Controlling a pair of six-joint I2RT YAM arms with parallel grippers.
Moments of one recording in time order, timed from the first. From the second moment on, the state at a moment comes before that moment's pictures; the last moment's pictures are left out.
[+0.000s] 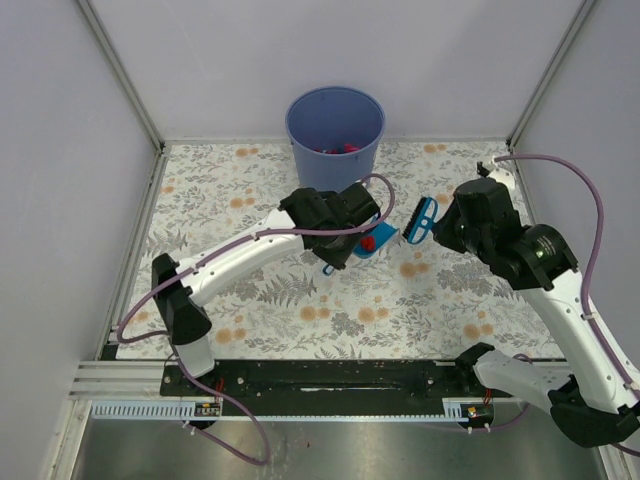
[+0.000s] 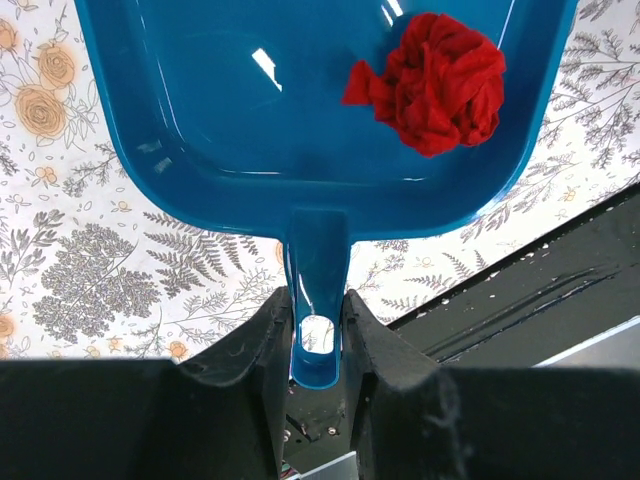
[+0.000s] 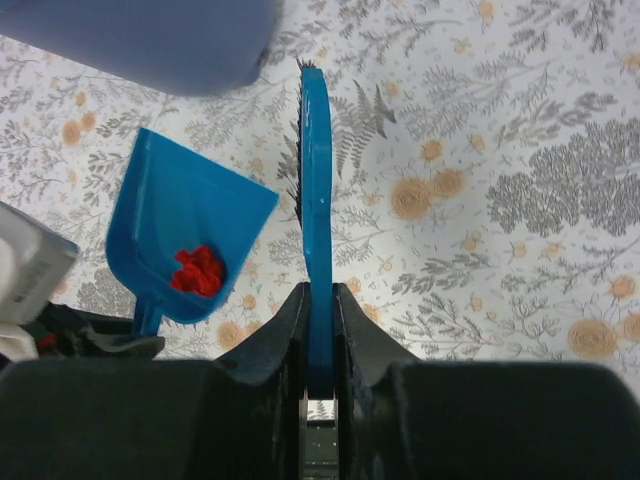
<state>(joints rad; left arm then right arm) -1.02 1.73 1.79 -1.21 -0.17 -0.34 0.56 1.04 1.46 -1.09 0.35 0.75</state>
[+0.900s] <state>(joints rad) -0.89 1.98 2.41 -1.36 -0.11 -0.40 0.56 0.82 1.03 -1.01 0.12 1.02</state>
